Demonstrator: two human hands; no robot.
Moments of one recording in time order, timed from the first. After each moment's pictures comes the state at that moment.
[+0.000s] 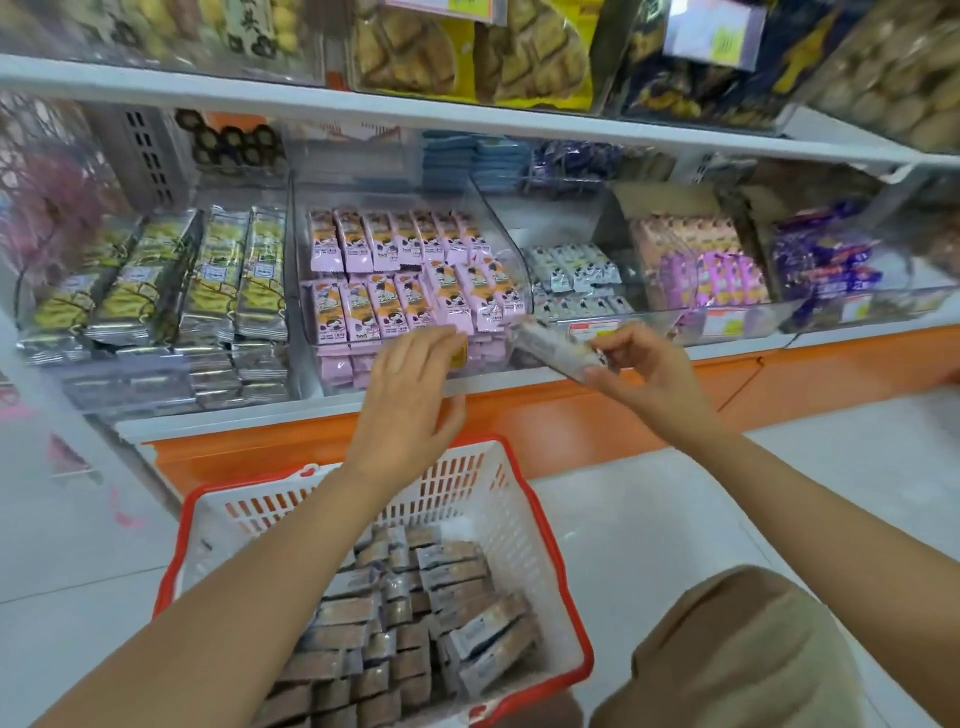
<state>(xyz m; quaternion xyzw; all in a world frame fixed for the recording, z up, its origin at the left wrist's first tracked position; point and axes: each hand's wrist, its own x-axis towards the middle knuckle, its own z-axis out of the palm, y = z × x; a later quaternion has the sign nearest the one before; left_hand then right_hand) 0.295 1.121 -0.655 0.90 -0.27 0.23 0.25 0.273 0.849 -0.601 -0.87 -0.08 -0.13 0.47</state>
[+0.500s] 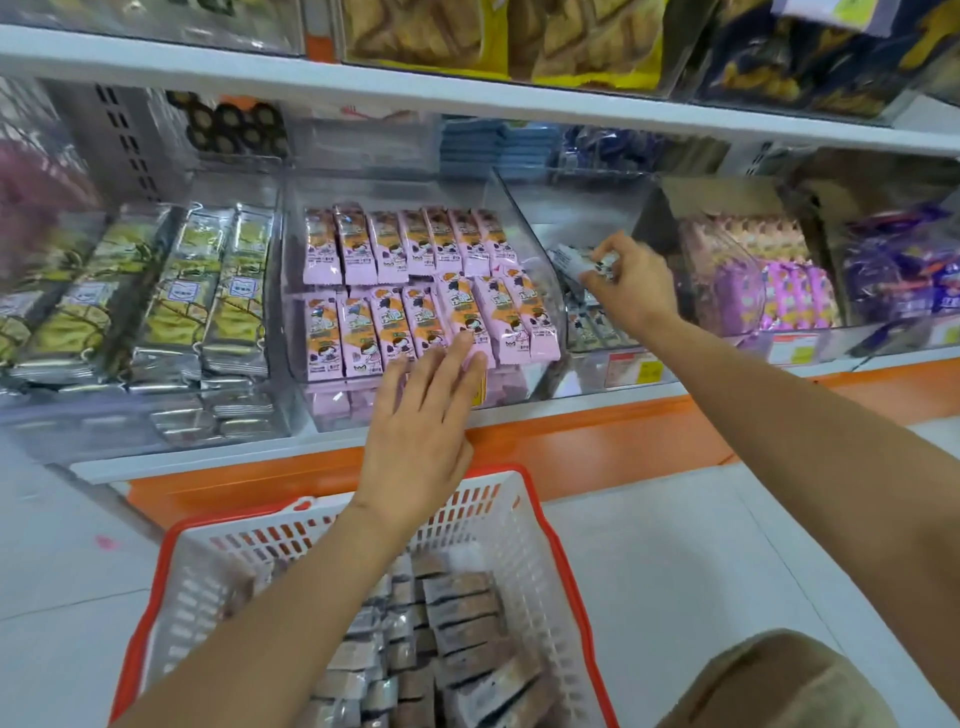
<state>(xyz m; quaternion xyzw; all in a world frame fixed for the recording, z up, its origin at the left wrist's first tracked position) 0.336 1.106 -0.687 0.94 -0.22 0.27 0.03 0.467 0.846 -0.607 -0.96 0.02 -0.20 0.22</state>
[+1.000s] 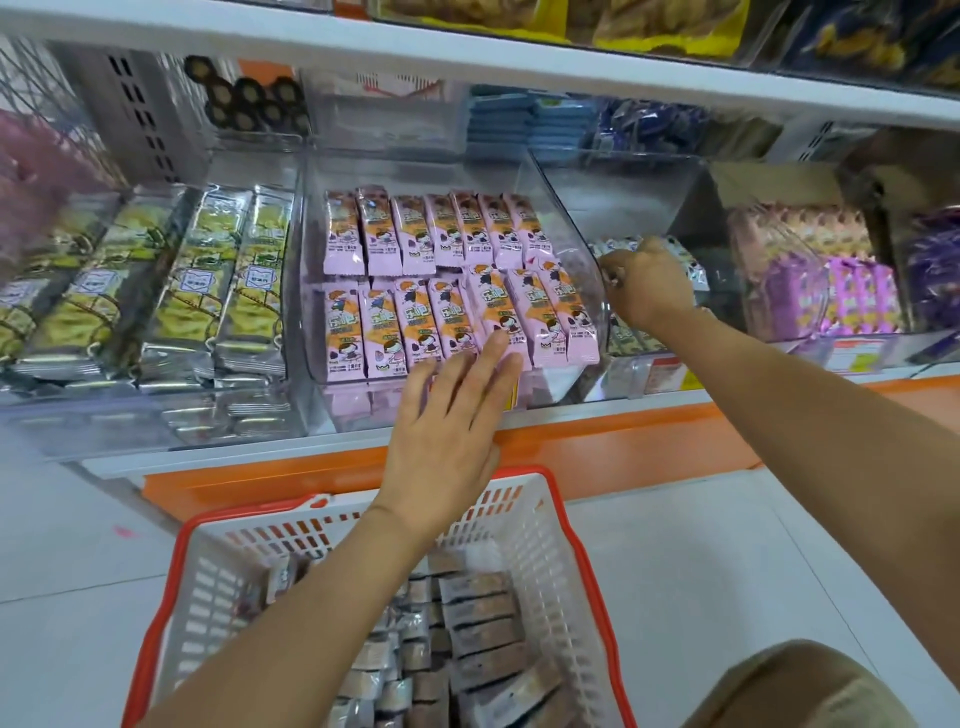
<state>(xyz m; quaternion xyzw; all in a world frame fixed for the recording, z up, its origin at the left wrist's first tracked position) 0.347 1.107 -0.696 0.92 -0.23 0.31 0.04 0.498 0.862 -0.626 -0.99 0.02 -0.09 0.04</state>
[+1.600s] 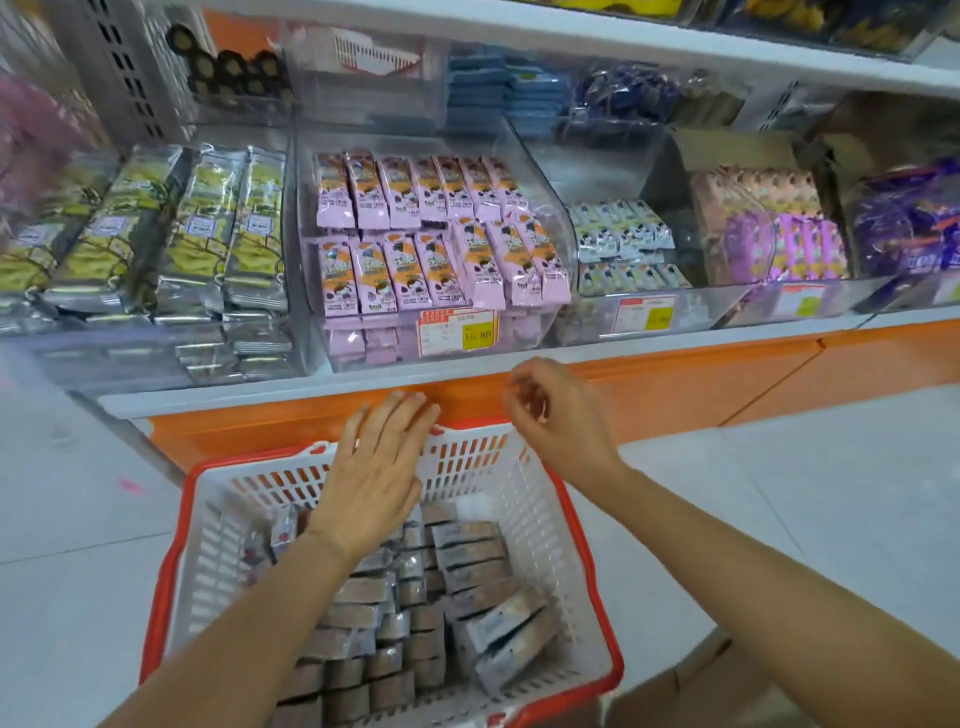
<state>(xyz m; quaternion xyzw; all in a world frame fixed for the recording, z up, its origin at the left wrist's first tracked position) 0.283 1.162 -0.762 0.95 -0.25 0.19 0.04 0.303 0.936 -0.694 -0.92 -0.13 -0.14 0.35</state>
